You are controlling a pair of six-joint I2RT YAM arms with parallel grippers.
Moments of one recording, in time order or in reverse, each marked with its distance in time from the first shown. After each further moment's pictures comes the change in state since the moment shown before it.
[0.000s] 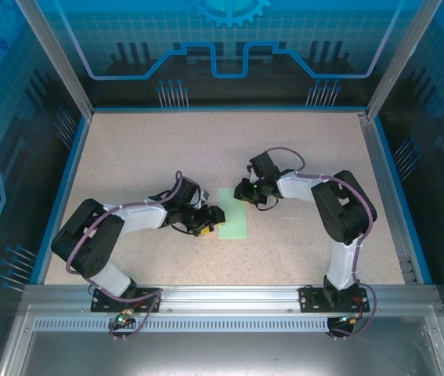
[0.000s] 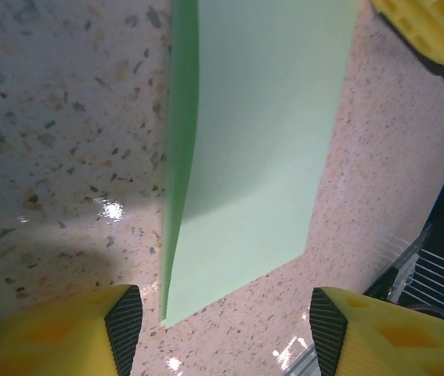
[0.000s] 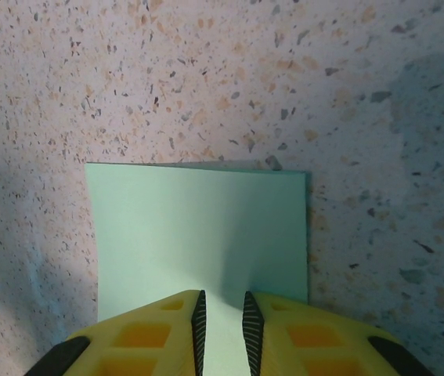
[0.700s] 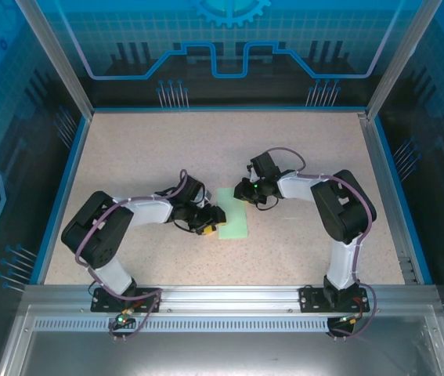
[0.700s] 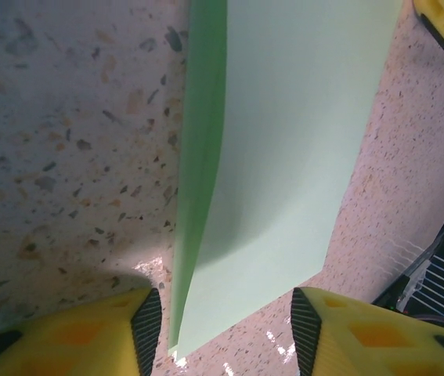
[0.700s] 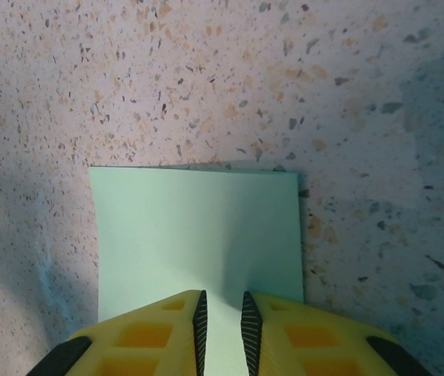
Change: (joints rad) left arm 0.000 0.084 0.067 -0.039 0.000 0.006; right arm -0.007 0.007 -0.008 0.032 -0.024 0.003
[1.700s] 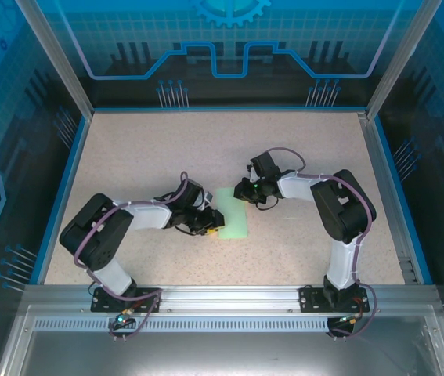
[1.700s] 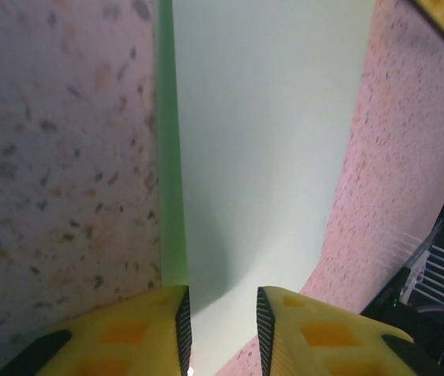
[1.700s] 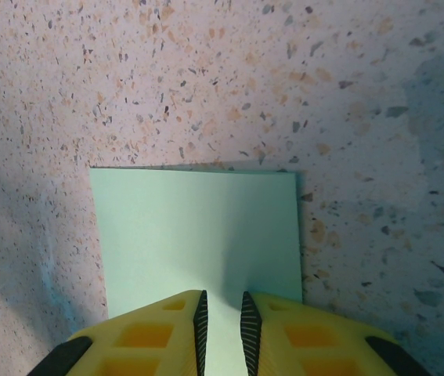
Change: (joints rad) left arm -0.024 -0.028 -0.079 0.119 0.001 -0.005; right arm -0.002 0.003 0.000 0.007 -0.007 0.000
